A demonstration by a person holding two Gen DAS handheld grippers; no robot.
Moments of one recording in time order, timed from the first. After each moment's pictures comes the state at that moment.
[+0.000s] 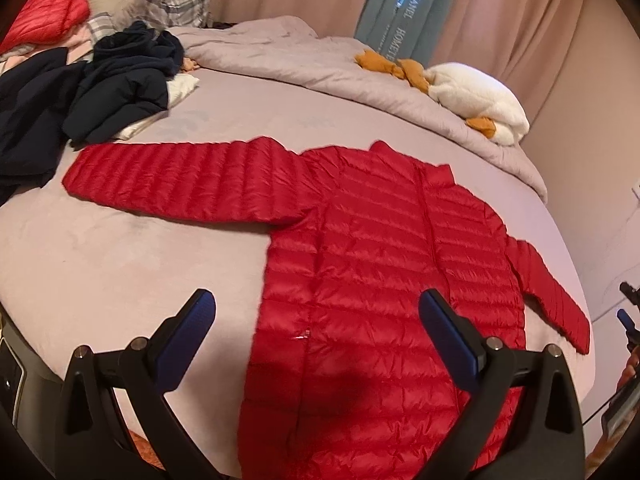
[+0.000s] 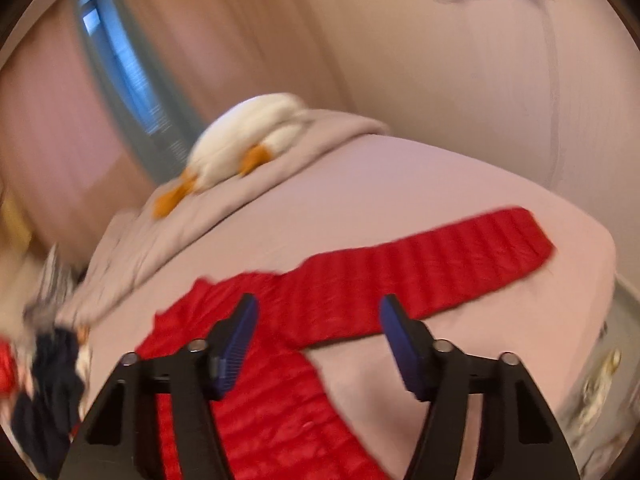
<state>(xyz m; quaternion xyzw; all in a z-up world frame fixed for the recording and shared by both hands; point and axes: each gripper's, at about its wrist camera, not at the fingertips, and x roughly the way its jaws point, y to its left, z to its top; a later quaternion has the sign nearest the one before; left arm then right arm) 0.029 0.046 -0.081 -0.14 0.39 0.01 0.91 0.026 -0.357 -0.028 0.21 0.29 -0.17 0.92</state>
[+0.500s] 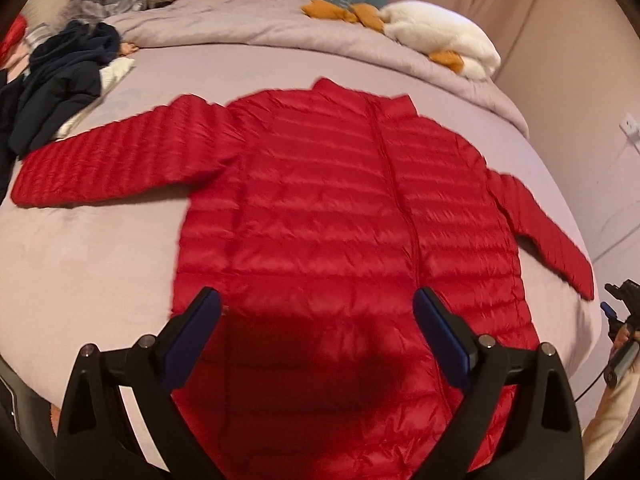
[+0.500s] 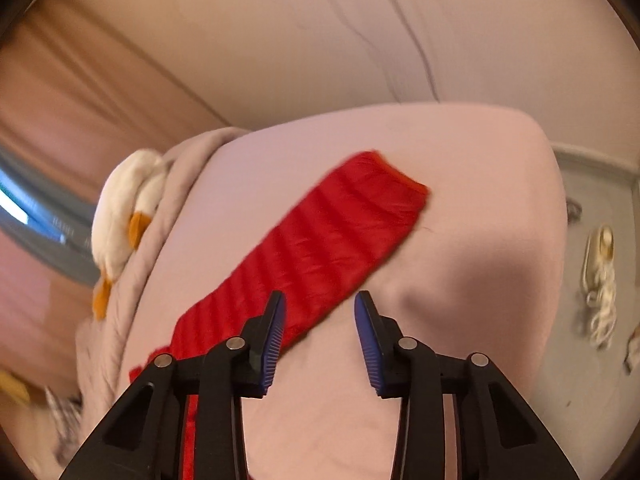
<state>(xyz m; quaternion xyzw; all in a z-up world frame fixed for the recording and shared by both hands) 0.058 -0.020 -0.121 -0.09 0.46 -0.06 0.88 -0.011 -0.491 -0.106 0.41 0.28 -0.29 0.82</state>
